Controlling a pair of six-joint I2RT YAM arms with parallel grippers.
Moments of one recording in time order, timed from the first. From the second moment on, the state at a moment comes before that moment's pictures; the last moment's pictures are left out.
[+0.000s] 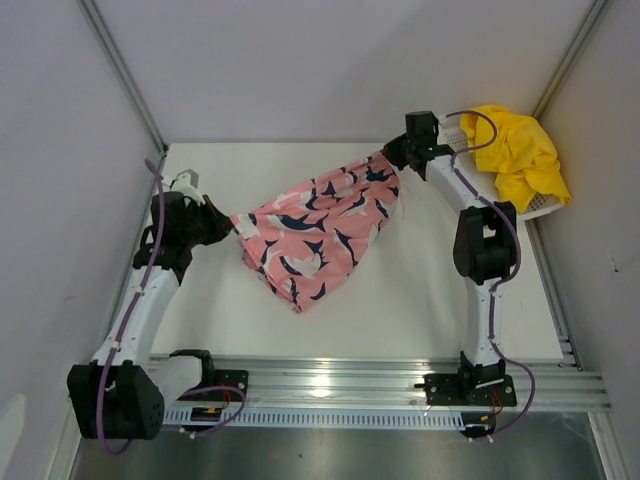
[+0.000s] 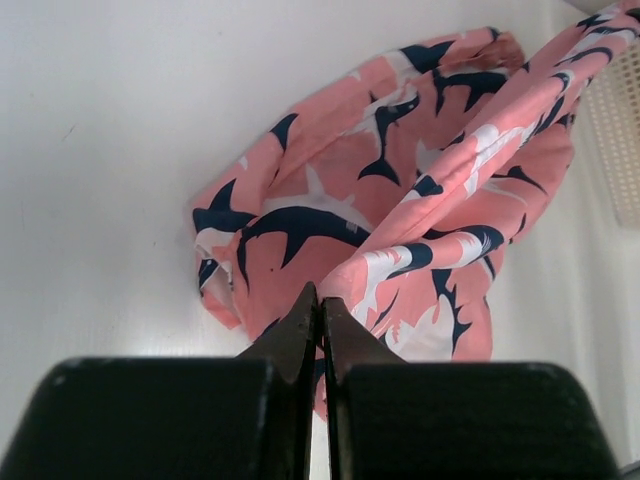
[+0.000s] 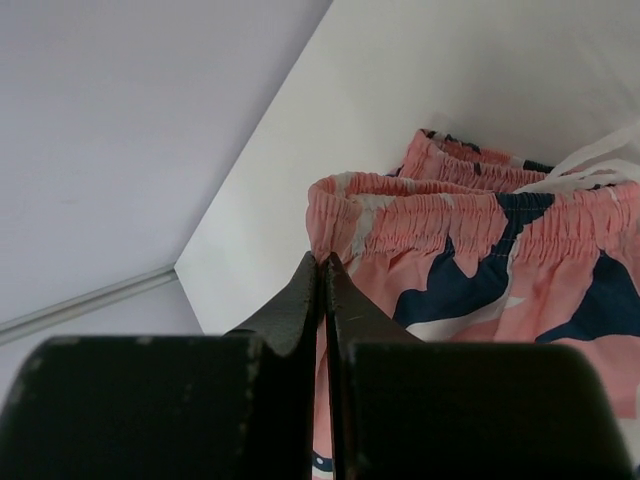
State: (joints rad) left arm 0.01 1.04 0.84 -0.30 0.29 -0.40; right arm 0.24 2.19 1.94 -0.35 0.03 1.17
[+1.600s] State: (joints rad) left arm -0.34 1.05 0.64 -0.13 -0.01 -0.49; right arm 0.17 2.04 1.54 -0.18 -0.11 0.69
